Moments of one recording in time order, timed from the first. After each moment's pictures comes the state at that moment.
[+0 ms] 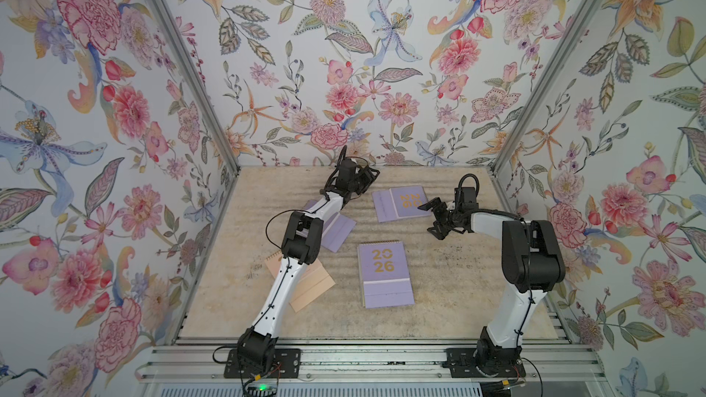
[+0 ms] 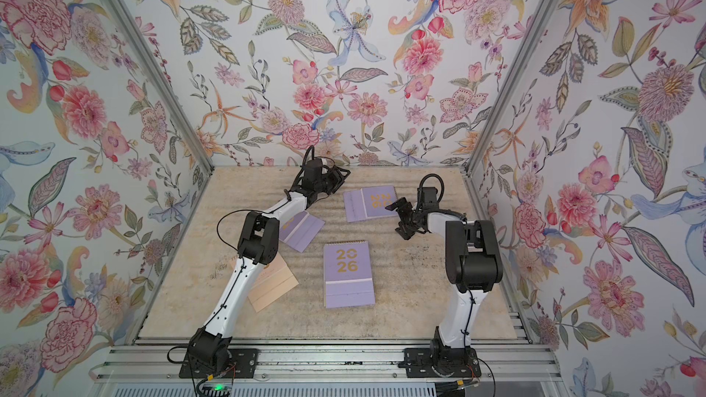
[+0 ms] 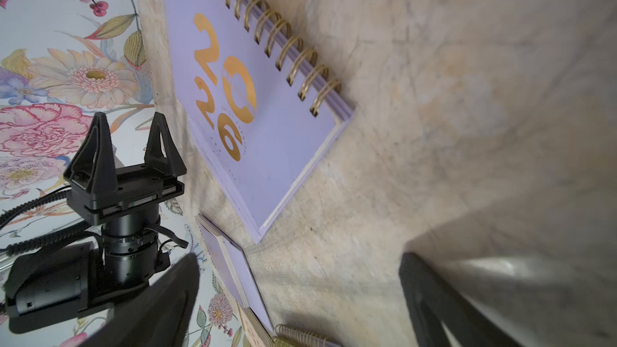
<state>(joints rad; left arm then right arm) -0.40 2.82 2.39 0.07 0.39 -1.11 0.08 1.93 1.13 -0.11 -0.52 1.09</state>
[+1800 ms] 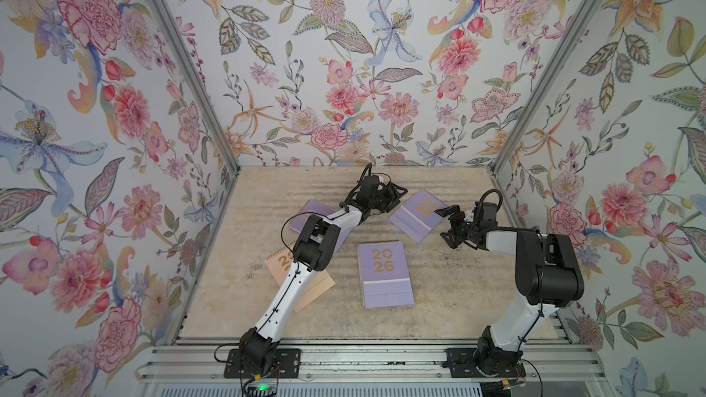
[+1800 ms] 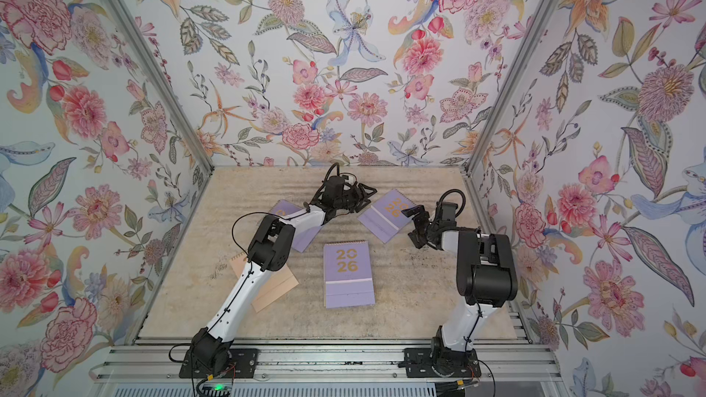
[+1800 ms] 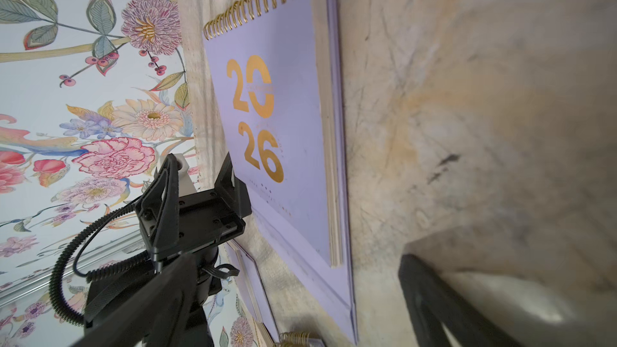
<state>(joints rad) -0.56 2.77 2.19 0.26 0.52 -1.27 -0.06 1.82 0.87 0.17 -0.55 1.13</state>
